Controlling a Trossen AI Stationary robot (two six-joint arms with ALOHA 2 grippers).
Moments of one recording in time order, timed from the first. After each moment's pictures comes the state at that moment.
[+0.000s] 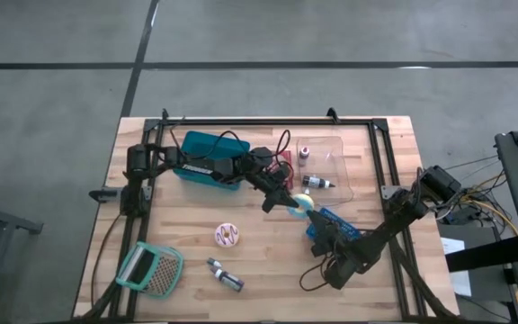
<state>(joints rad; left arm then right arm) 0.16 2.01 1.22 0.45 0.71 -0.51 0.72 1.74 0.78 -0.23 1.57 -0.87</state>
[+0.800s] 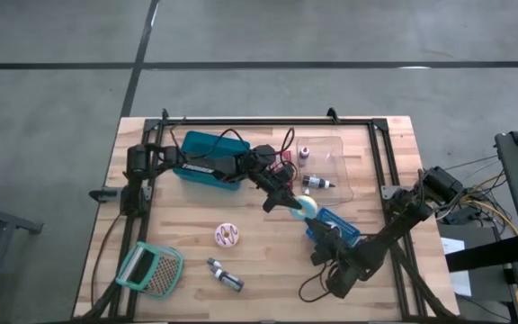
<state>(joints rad) 0.15 2.01 1.29 0.41 0.76 -0.51 0.77 1.74 0.86 -0.23 1.57 -0.86</state>
